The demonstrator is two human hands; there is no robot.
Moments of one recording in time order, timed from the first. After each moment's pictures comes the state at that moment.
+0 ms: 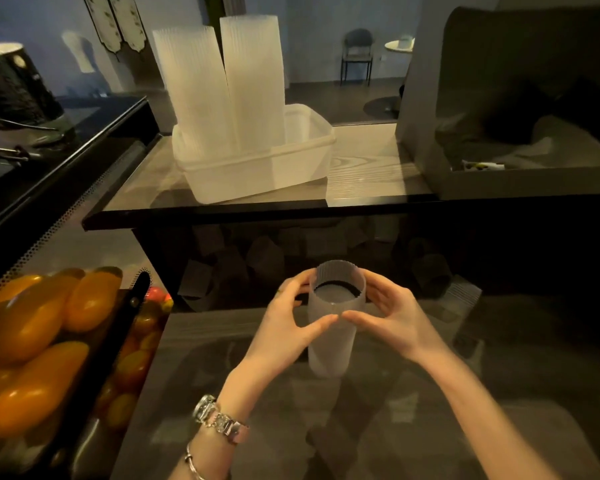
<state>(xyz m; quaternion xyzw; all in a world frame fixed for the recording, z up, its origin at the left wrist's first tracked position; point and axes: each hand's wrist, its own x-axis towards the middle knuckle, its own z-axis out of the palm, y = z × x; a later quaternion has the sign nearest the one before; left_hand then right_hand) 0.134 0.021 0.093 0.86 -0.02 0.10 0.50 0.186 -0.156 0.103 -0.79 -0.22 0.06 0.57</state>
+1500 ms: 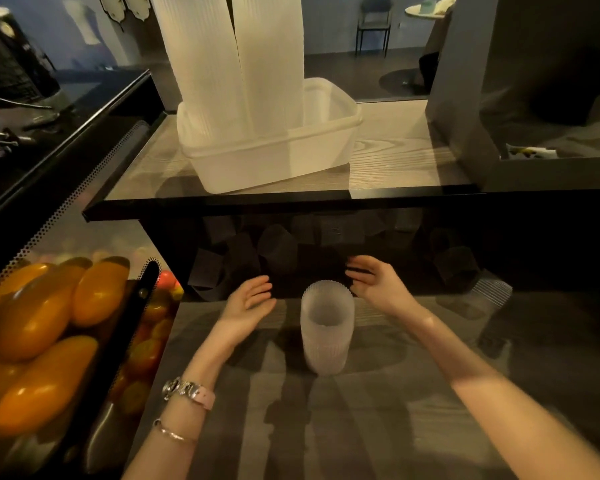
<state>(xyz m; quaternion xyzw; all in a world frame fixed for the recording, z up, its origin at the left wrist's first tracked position) 0.163 0.115 0.042 0.78 0.18 0.00 0.60 0.262 -0.108 0.054 -0.79 -0.11 0.21 0.56</state>
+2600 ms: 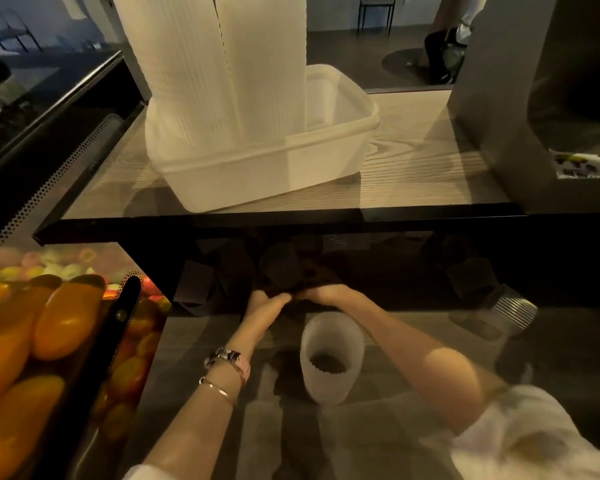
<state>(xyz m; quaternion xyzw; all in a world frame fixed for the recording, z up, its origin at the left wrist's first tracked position) 0.256 0.105 -0.013 0.71 0.40 -0.05 0.58 0.320 -0.013 0.015 -0.83 -0.18 0.31 0.43</state>
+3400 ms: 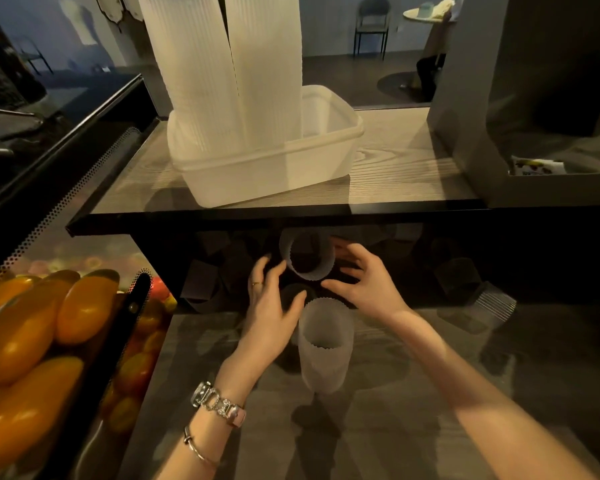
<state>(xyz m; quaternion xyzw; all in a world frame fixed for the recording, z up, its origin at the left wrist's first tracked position) 0.184 0.068 0.057 0.90 0.09 0.16 0.39 0.271 -0.085 0.070 -0.78 -0.22 0.07 0.58</state>
